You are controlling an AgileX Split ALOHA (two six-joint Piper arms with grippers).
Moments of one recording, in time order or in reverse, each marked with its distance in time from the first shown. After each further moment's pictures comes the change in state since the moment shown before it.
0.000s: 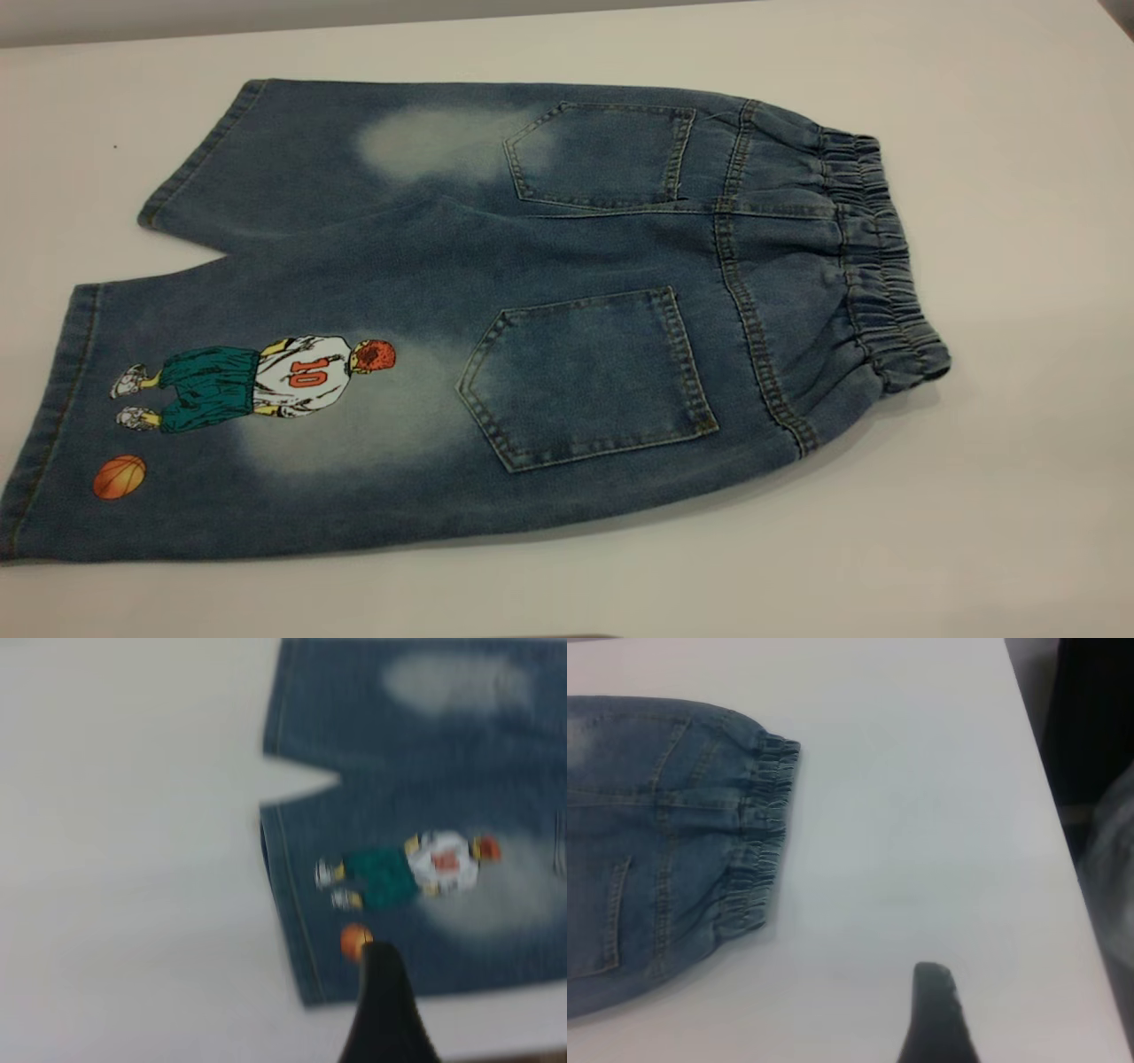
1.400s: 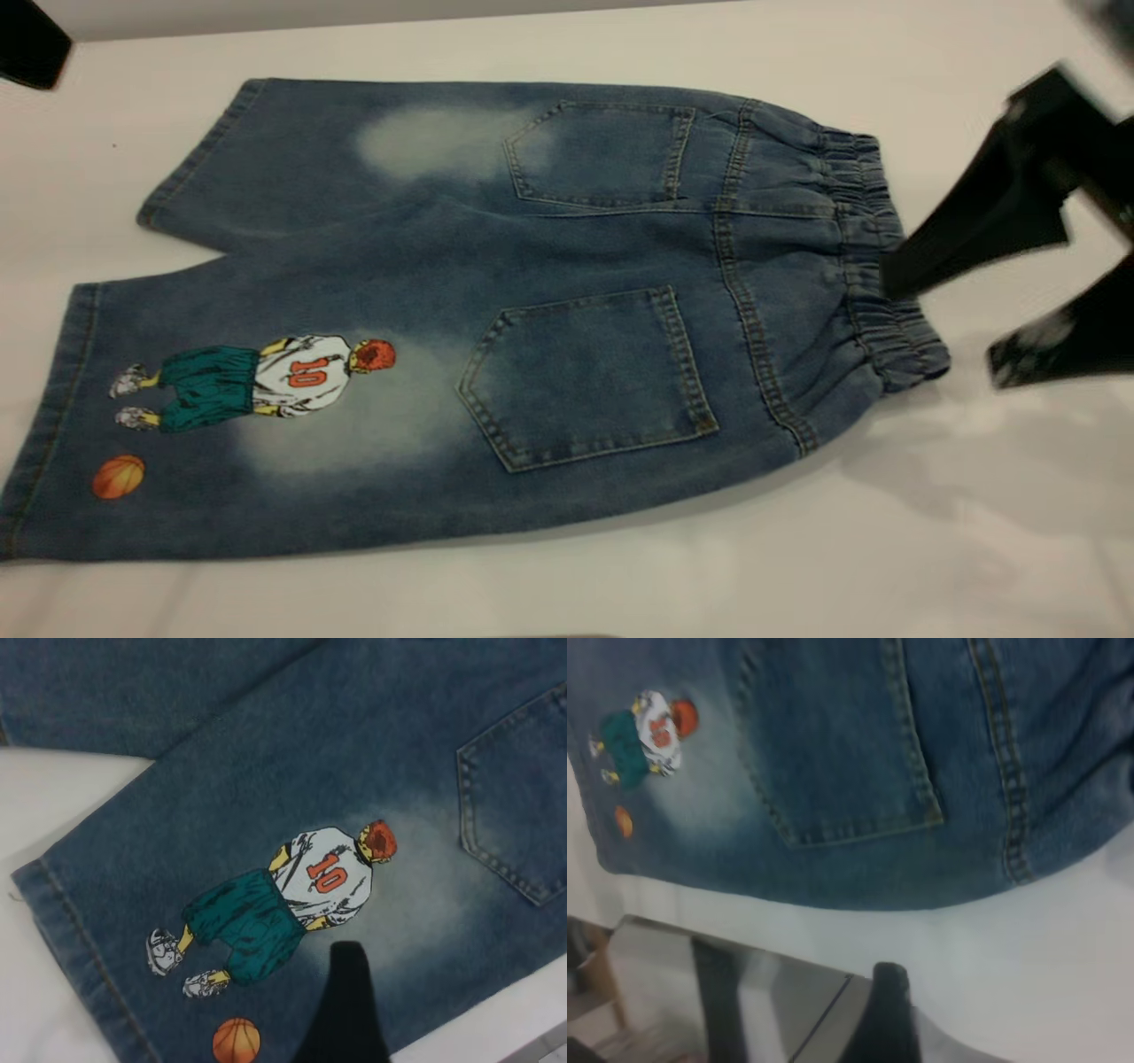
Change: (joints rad) left arm 0.000 1.345 -0.269 -0.486 -0.366 0.593; right arm 0.000 1.752 -0.033 1.380 -0.412 -1.072
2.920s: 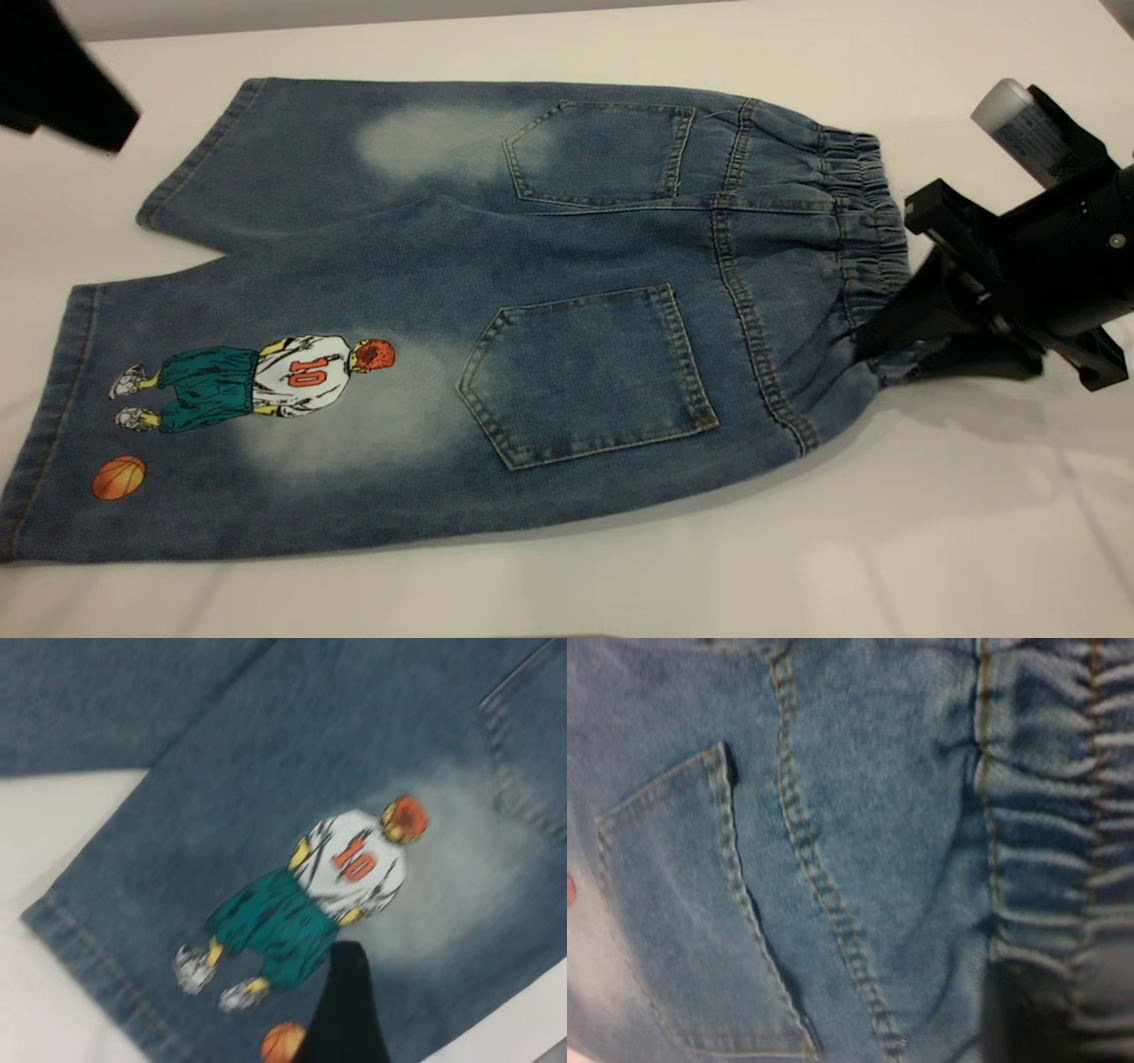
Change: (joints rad) left arm -0.082 0.082 -0.001 0.107 -0.063 0.052; right arm 0.000 0.361 -0.147 0.383 -0.086 -0.383
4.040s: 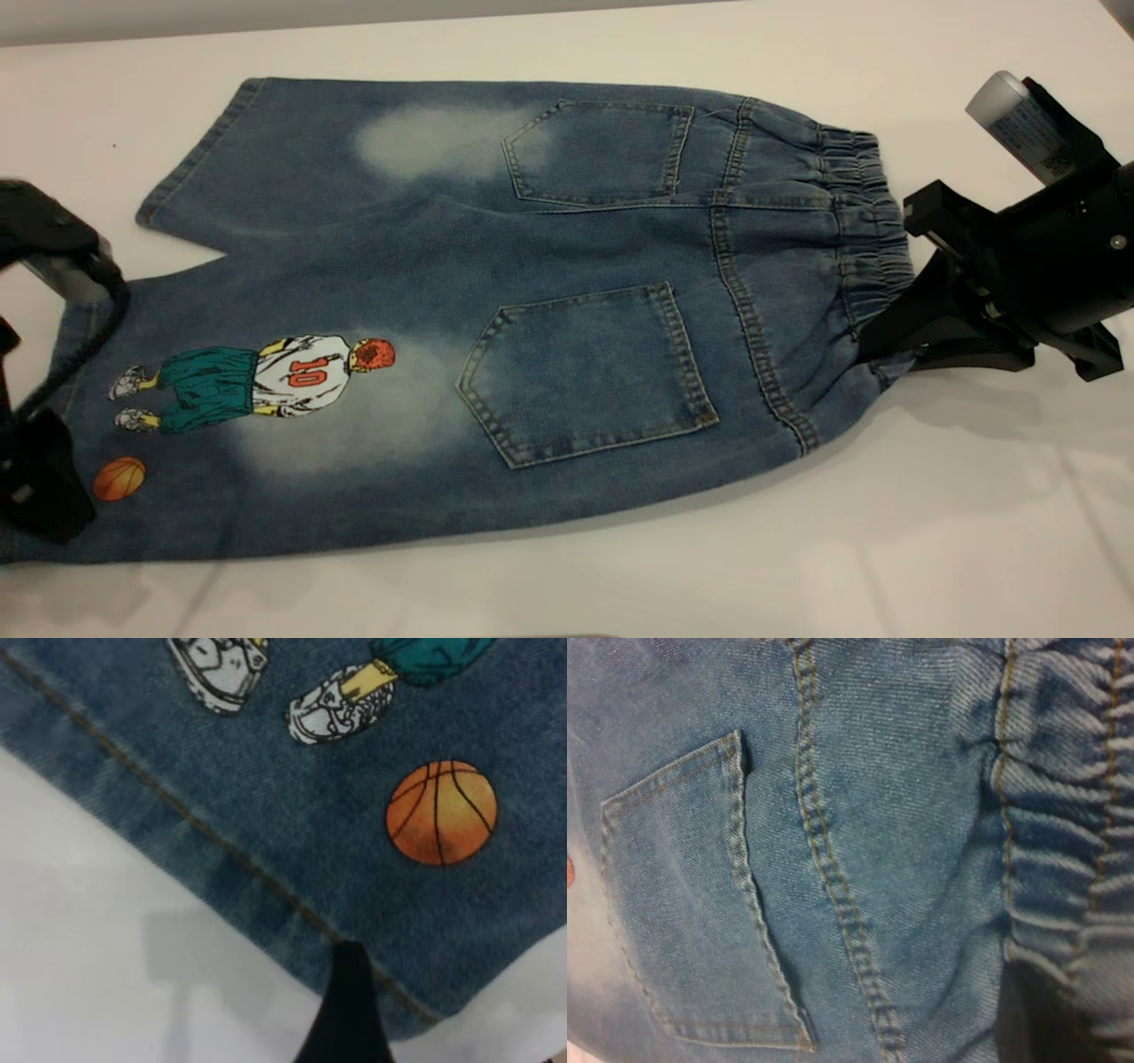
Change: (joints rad) left arm 0.000 0.353 0.295 0.392 -0.386 -0.076; right arm 0.000 0.000 0.000 0.009 0.007 -0.072
